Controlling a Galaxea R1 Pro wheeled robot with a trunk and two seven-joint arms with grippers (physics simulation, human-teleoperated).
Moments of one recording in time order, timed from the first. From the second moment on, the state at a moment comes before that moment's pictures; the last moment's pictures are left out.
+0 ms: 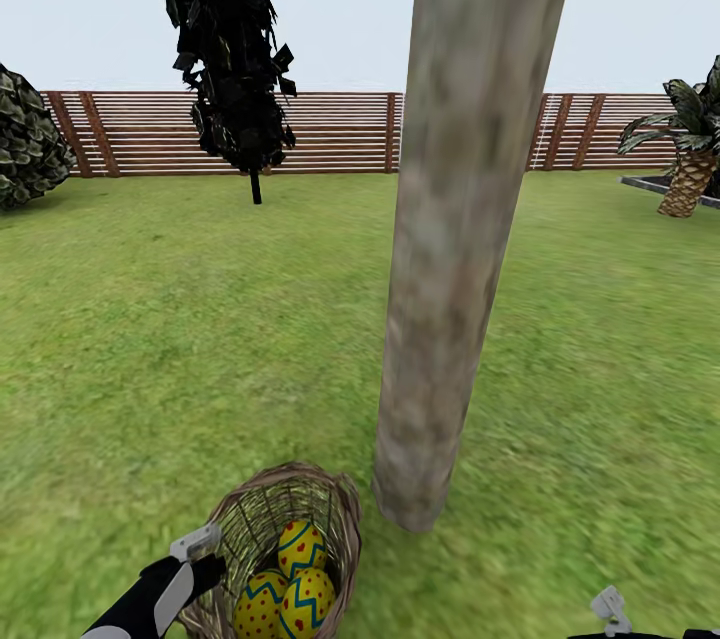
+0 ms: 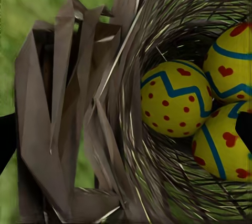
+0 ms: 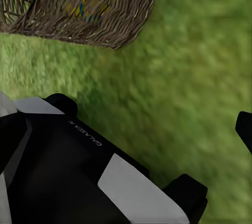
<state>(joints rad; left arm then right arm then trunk) -0.51 0.06 0.22 -0.35 0.24 0.30 0.18 -0.39 -0.40 -0.38 -0.33 0.38 0.14 1.29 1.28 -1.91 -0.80</state>
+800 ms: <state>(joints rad) -0.51 0.06 0.22 -0.36 0.24 0.31 0.18 -0.39 -0.40 -0.38 -0.34 0.39 0.14 1.29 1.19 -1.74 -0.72</state>
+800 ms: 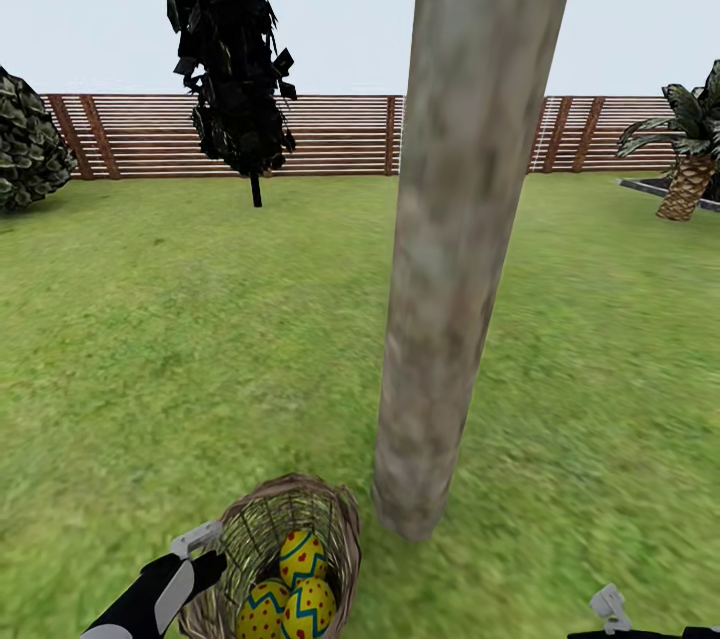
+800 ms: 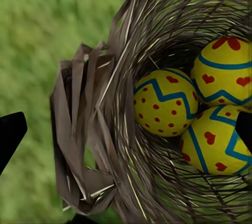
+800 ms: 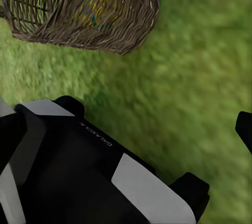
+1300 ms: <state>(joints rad) -0.51 0.06 0.22 -0.36 0.24 0.31 0.18 -0.39 -0.35 -0.38 -0.35 0.39 0.13 1.29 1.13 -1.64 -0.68</state>
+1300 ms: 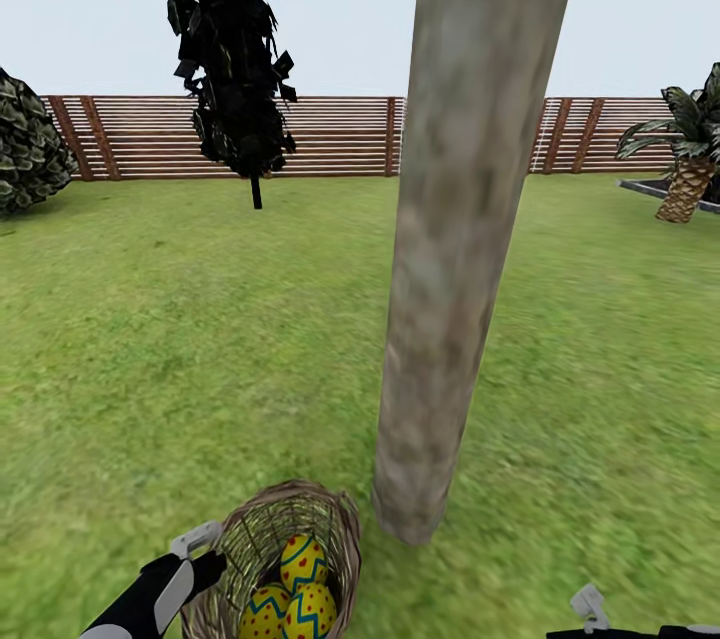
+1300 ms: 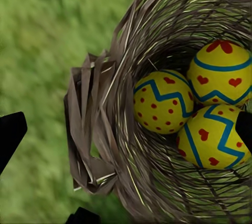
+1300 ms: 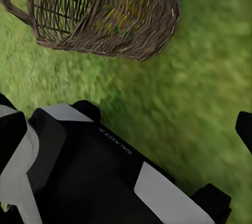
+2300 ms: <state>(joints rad) -0.51 0.10 0.23 -0.36 0.25 0.31 0.17 -0.39 -0.17 -0.38 -0.56 0.47 0.13 0.95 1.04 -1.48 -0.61</state>
